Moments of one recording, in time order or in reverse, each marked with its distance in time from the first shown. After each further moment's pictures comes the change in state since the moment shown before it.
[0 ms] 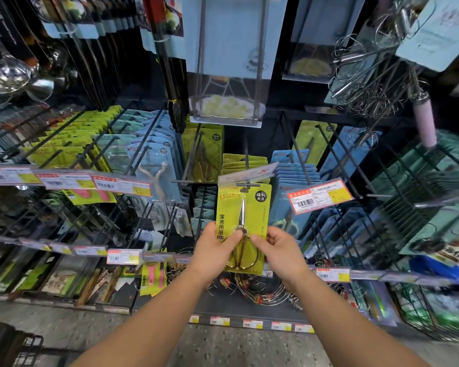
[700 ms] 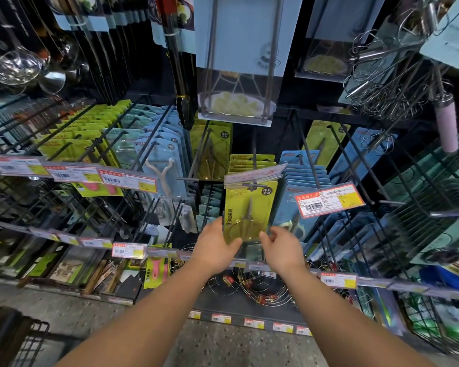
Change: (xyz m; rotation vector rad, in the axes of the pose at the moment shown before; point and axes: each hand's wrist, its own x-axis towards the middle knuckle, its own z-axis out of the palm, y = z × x) left_hand 0.024 -0.011 -0.007 0.521 -0.018 -0.036; right_hand 0.023 -0.003 0.004 -0.691 0.130 0.074
